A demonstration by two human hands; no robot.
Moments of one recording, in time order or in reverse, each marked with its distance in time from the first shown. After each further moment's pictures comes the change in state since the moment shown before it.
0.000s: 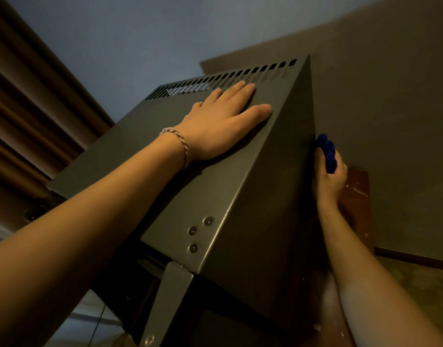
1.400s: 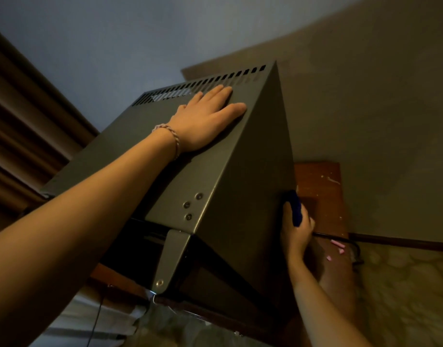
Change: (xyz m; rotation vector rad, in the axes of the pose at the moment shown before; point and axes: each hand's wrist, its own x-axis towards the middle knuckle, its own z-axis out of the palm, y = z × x) left_hand -0.002 0.002 0.001 -0.001 0.014 0.003; right_hand -0.141 0.037 -0.037 -0.032 0.068 0.226
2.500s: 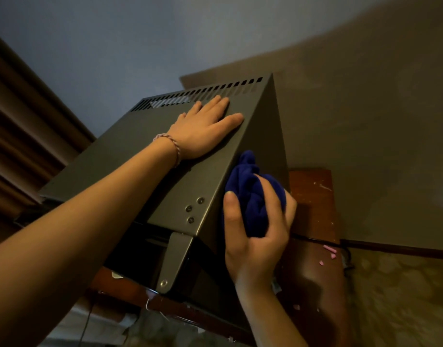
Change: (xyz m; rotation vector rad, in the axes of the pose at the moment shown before) left_hand -0.006 -0.003 0.001 0.041 -0.005 0.013; right_hand -0.144 -0.147 0.025 0.207 0.064 -0.609
